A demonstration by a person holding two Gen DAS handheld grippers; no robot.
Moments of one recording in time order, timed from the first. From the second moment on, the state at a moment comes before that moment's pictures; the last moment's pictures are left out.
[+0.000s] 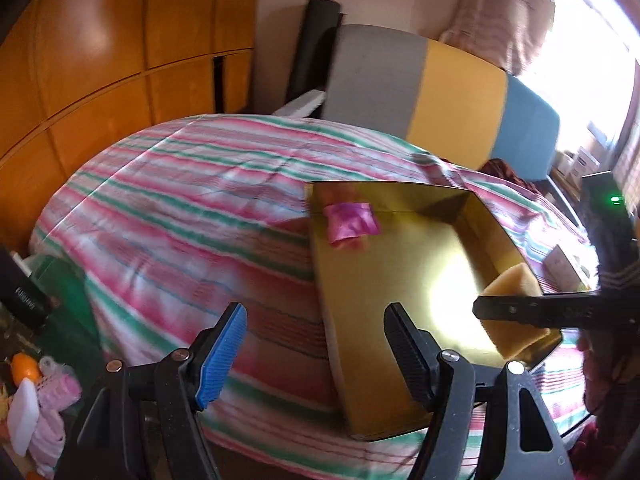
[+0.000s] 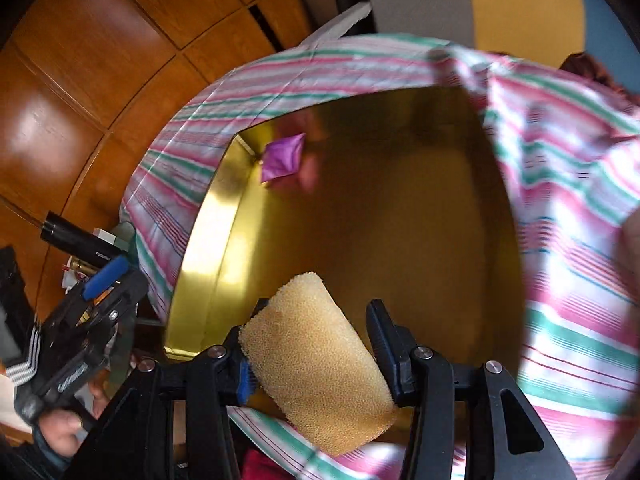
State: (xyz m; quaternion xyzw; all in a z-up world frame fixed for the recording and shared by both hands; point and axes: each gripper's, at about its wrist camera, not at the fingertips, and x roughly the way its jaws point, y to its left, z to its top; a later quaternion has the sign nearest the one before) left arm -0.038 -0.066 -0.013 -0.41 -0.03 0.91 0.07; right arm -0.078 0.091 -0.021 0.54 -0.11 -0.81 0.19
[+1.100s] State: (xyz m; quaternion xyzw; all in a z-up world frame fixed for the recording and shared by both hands) left arm -0.033 -0.068 -0.027 -0.42 -0.04 0.90 0.06; right arm -0.106 0.049 -0.014 0.49 -0.13 -0.85 0.16
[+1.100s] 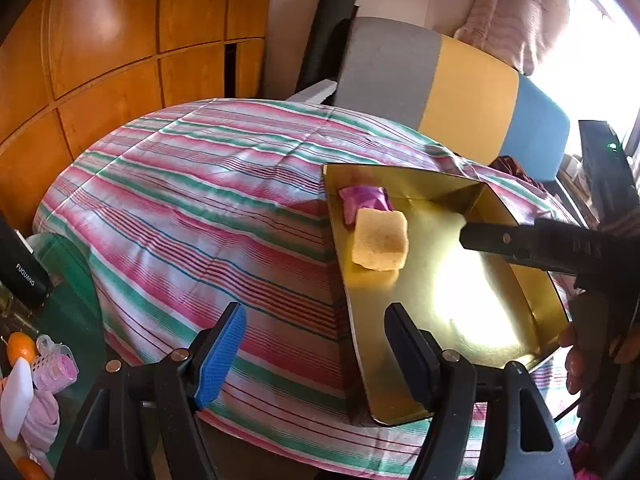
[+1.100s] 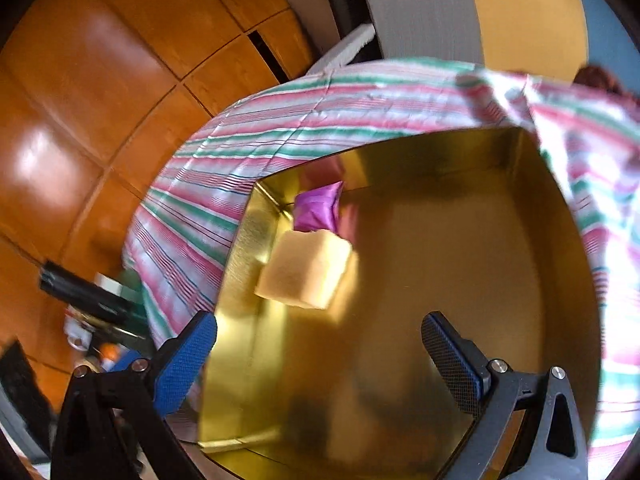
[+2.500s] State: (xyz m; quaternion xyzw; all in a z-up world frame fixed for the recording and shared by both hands) left arm -0.018 0.201 -0.017 -0.48 0.08 0.80 0.35; right arm 0.160 0.500 -0.005 0.31 -0.38 -0.84 -0.25
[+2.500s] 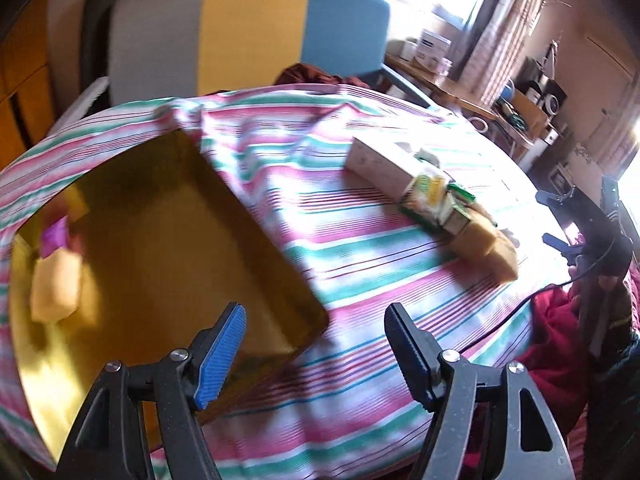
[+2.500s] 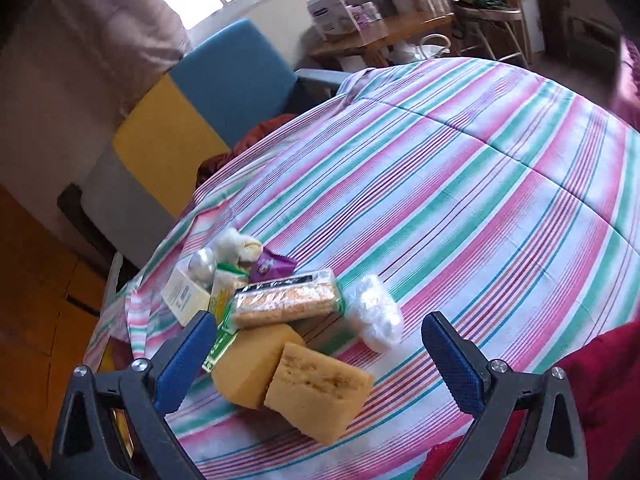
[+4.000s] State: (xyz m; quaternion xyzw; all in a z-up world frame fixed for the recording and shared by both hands) left arm -0.133 0.398 -0.092 -0.57 0.08 0.77 0.29; right arm 0.176 0.519 -0.023 0.24 -0.49 -0.82 -0.18
